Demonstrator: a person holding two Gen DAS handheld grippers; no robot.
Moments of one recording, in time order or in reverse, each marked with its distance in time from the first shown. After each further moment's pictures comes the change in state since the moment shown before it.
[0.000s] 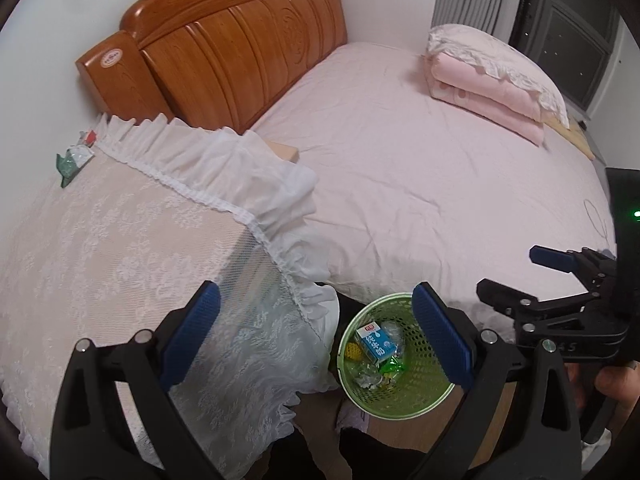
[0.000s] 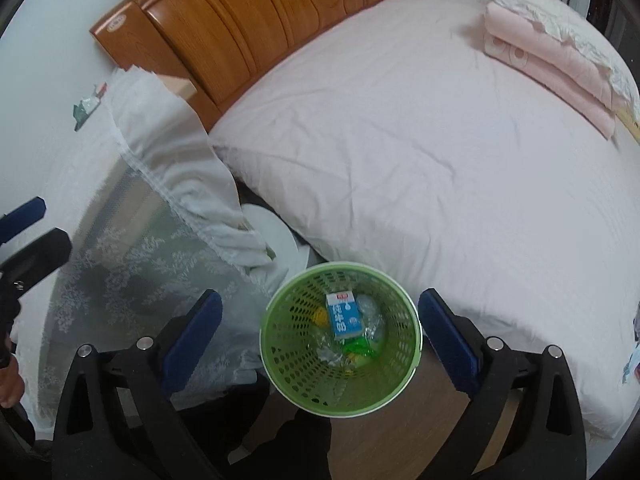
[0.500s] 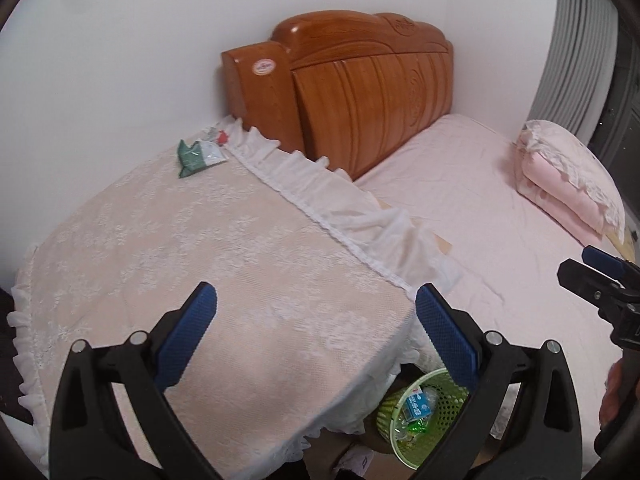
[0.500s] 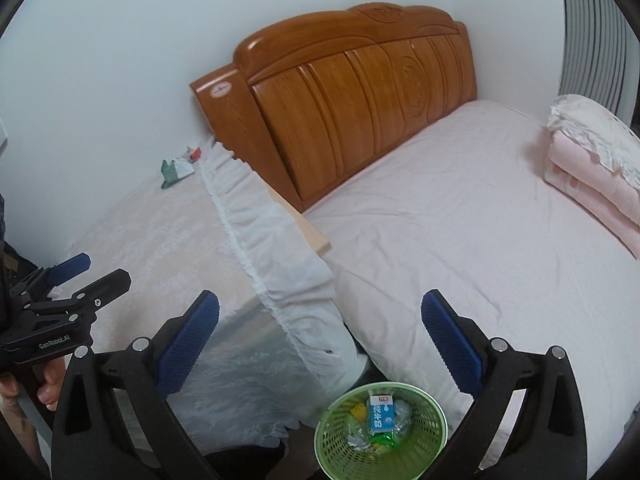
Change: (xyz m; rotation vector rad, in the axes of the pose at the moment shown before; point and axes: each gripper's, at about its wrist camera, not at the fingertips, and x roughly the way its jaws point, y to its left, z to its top) left arm -0.059 0.152 0.019 -0.303 -0.144 0.209; right arm -0.048 0.105 0.111 -0.191 -0.196 0.170
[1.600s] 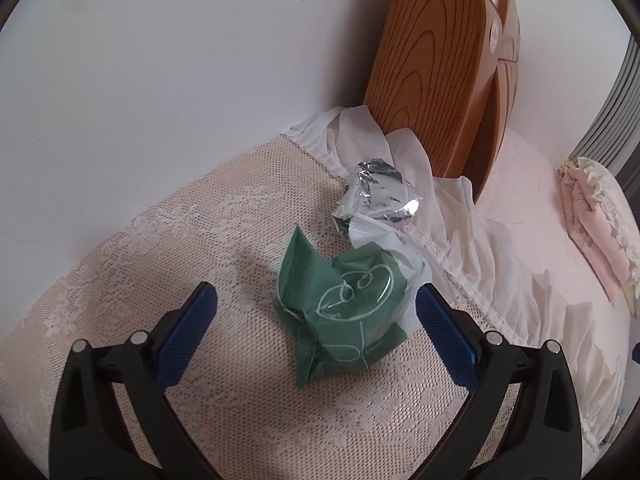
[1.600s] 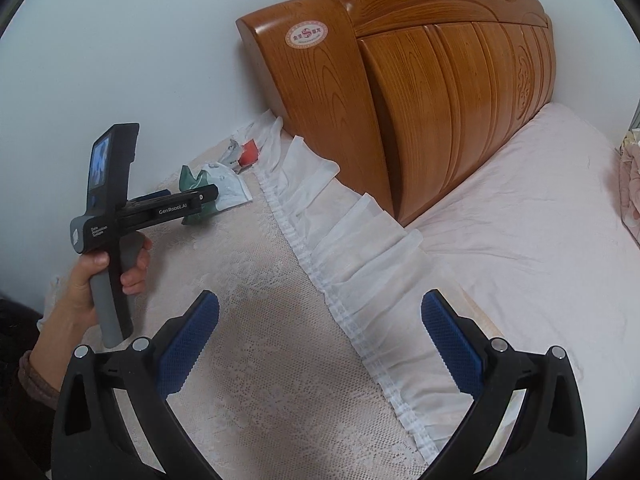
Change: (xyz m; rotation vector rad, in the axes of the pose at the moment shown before) left arm 0.328 0.254 0.166 -0.079 0.106 -0.126; right arm 0.241 0.188 0.122 -0.052 0.165 0.015
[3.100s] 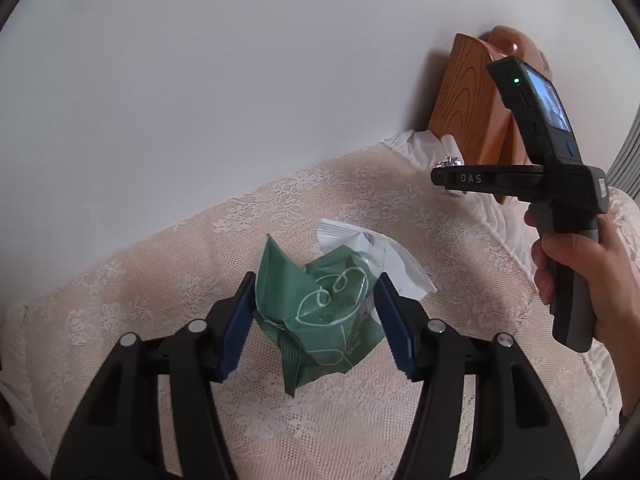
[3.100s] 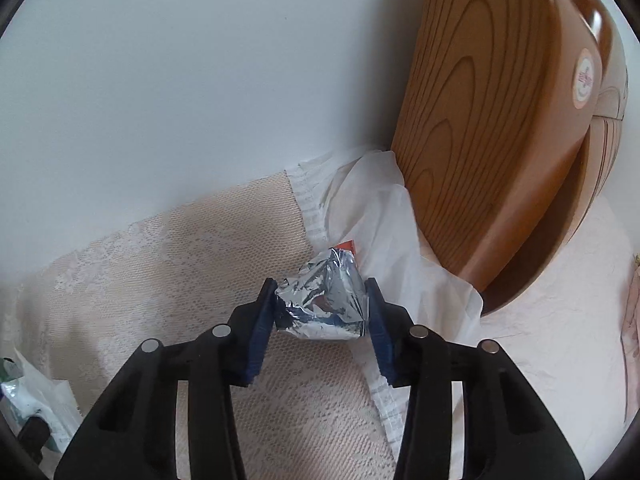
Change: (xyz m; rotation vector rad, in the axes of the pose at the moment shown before) left arm -0.134 0.053 -0.077 -0.088 -0.097 0.176; right arm 0.165 0.121 0.119 -0.236 0.019 -0.023
